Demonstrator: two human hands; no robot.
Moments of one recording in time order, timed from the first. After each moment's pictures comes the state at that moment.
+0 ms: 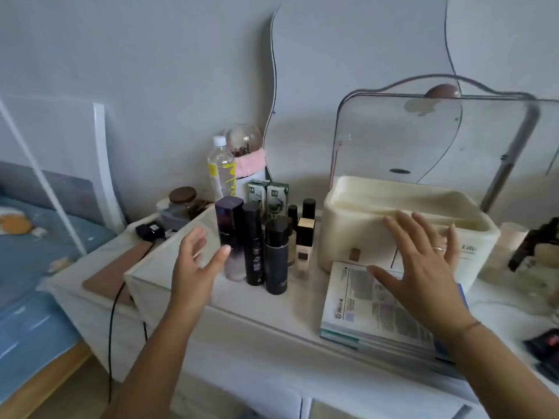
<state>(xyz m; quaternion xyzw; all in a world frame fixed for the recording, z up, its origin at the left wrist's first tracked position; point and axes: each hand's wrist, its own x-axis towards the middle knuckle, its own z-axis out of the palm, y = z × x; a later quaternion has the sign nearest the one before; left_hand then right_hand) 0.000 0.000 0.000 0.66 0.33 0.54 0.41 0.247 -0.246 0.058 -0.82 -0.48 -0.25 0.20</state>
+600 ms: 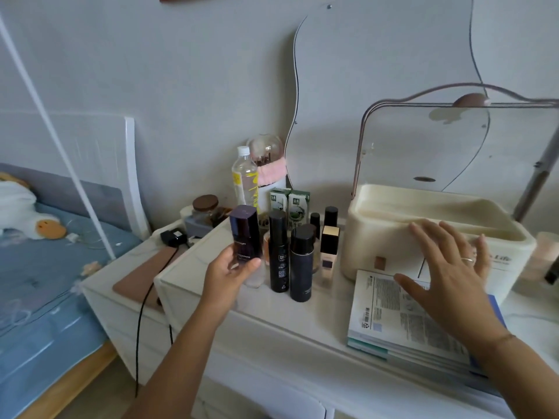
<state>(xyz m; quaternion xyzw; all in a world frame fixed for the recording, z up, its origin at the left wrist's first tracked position) 0.000 0.012 -0.005 0.67 0.25 0.47 0.52 0.241 -0.243 0.059 -0.82 -0.48 -0.24 0.21</state>
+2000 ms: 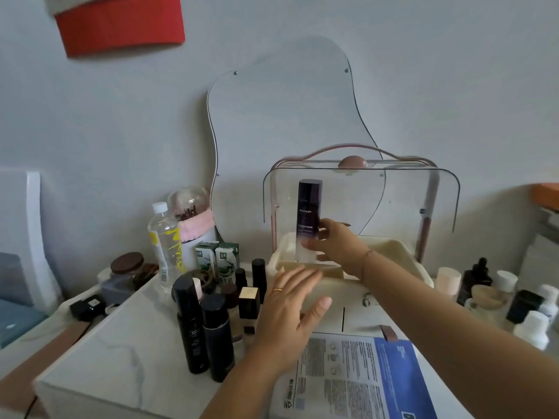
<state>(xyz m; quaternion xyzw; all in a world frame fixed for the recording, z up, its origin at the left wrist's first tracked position) 0.172 -0.114 0.065 0.91 0.12 0.35 0.20 0.334 -0.142 0.142 -0.73 -0.40 0.19 0.53</state>
